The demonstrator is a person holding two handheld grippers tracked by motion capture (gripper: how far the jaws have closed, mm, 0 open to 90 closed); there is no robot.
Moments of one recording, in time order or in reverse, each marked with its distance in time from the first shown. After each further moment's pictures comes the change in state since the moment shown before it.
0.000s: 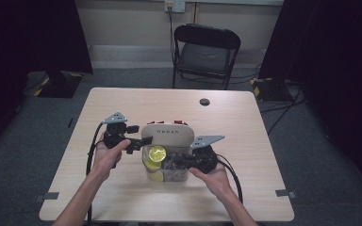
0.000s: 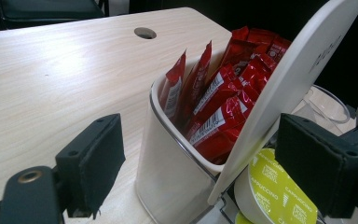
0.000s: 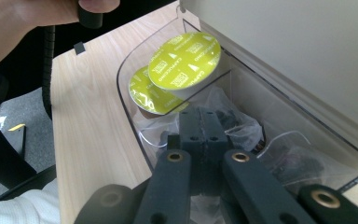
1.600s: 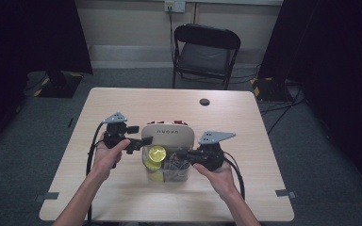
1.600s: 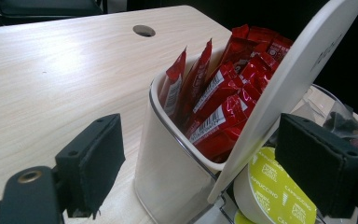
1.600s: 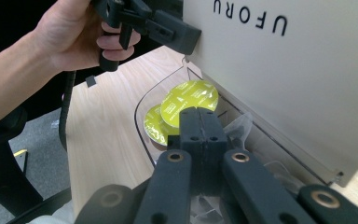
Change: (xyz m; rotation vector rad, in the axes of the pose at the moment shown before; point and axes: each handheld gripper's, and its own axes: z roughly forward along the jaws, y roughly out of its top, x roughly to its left) left arm 0.001 0.000 0.001 0.003 -0.009 -0.008; right arm 0.007 0.014 -0.026 -0.119 -0.004 0.007
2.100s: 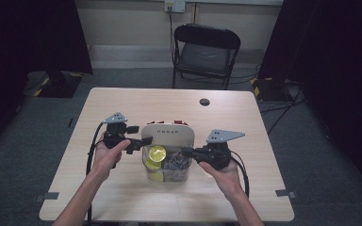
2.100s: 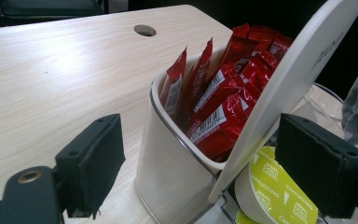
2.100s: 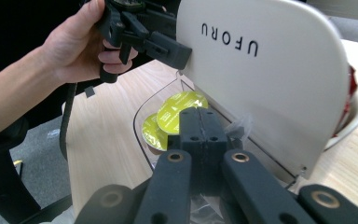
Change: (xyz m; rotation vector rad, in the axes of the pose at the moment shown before) left arm -0.001 0.000 0.000 0.002 0.007 0.004; right arm -0.001 0.004 -0.019 -0.048 -0.018 0.003
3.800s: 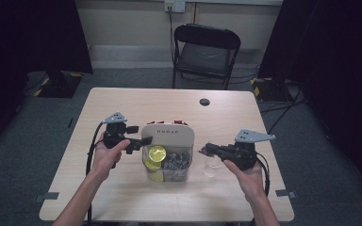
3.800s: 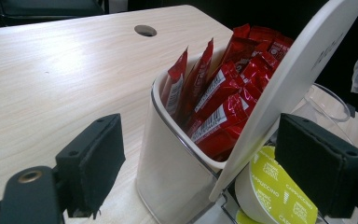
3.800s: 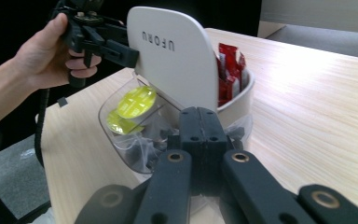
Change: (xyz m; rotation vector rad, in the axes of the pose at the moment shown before) left arm 0.001 0.000 -0.001 0.002 0.001 0.003; right arm -0.023 -0.013 -0.058 -0.053 -0.121 0.049
